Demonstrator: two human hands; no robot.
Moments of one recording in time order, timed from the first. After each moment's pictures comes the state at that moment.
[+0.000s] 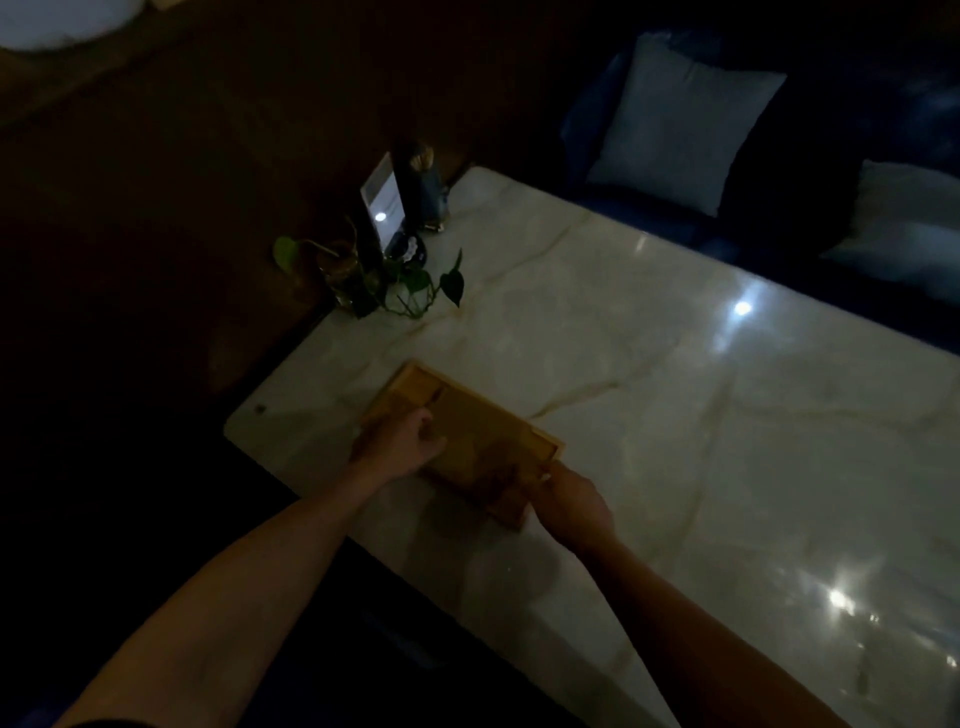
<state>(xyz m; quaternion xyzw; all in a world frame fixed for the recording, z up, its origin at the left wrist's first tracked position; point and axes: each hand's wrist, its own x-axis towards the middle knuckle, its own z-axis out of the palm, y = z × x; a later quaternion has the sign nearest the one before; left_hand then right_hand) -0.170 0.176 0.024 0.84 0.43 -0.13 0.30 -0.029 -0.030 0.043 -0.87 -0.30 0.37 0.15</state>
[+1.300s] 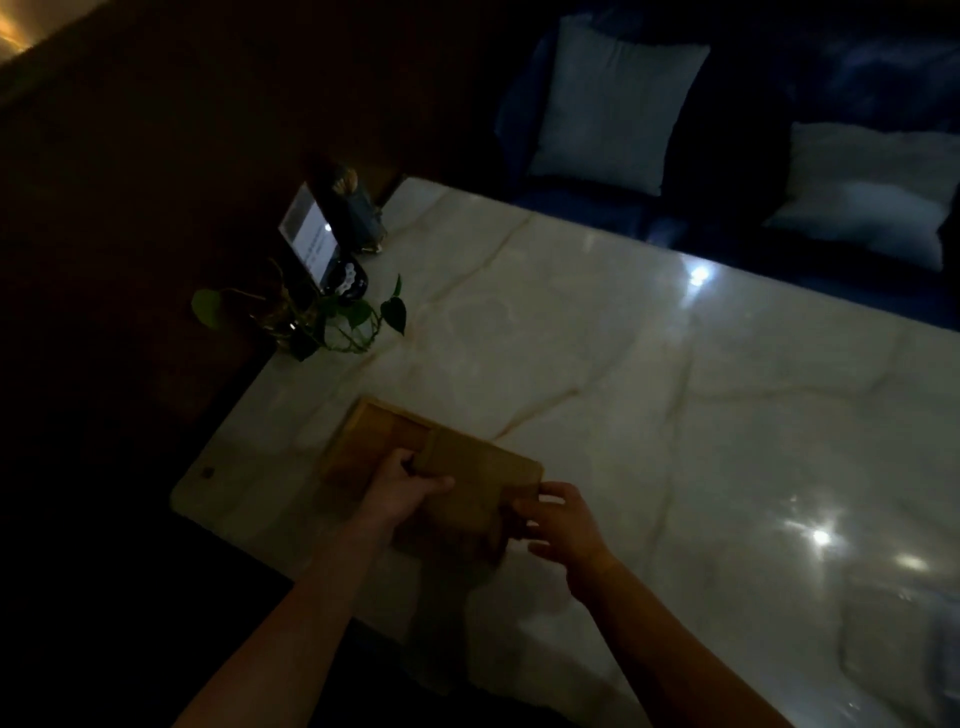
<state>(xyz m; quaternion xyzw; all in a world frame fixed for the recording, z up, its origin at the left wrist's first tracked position) -0.122 0.139 0.022 0.59 0.55 -0.02 0.59 -0.010 -0.045 0.051 -0.69 0.11 0.51 0.51</state>
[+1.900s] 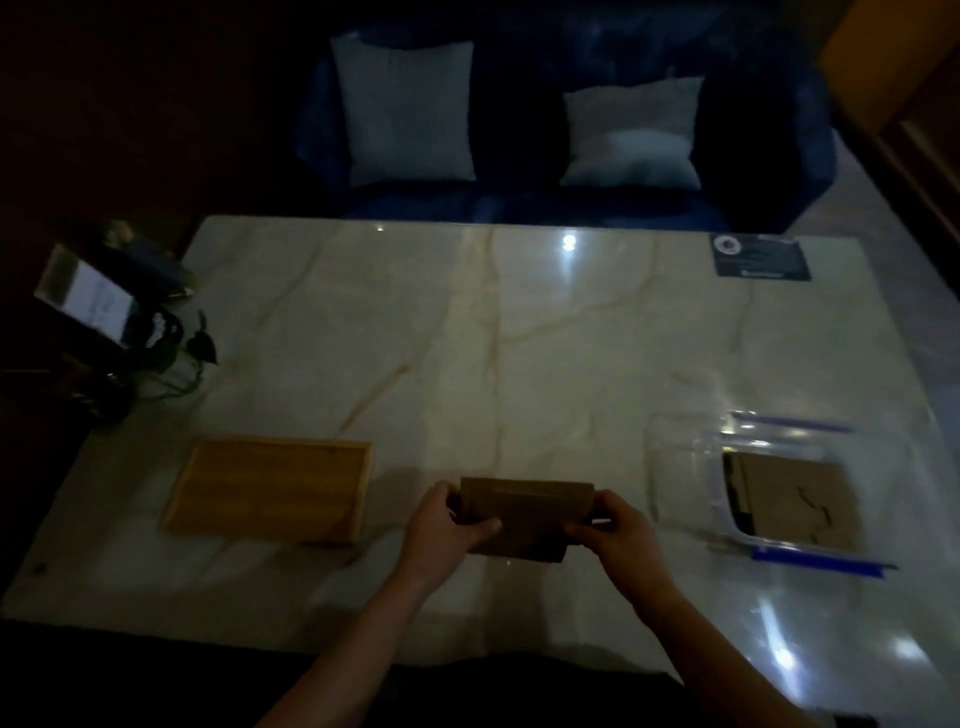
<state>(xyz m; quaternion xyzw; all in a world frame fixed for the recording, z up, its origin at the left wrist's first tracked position) -0.058 -0.094 0.022 0.77 0.33 -0.08 0.54 0.022 -0.310 0.061 -0.83 0.02 0.31 0.47</state>
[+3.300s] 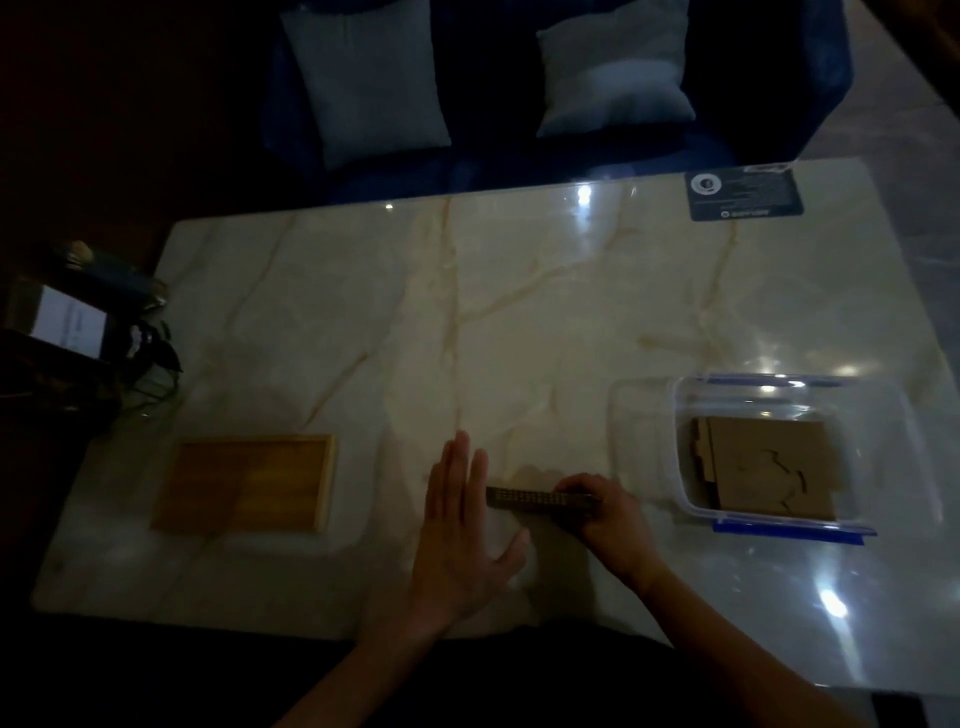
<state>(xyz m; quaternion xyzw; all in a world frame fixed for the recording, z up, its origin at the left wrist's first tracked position) -0.044 -0.196 0.040 0.97 0.06 0.10 0.21 0.058 -0.376 0.005 -0.86 -0.13 0.27 0.41</state>
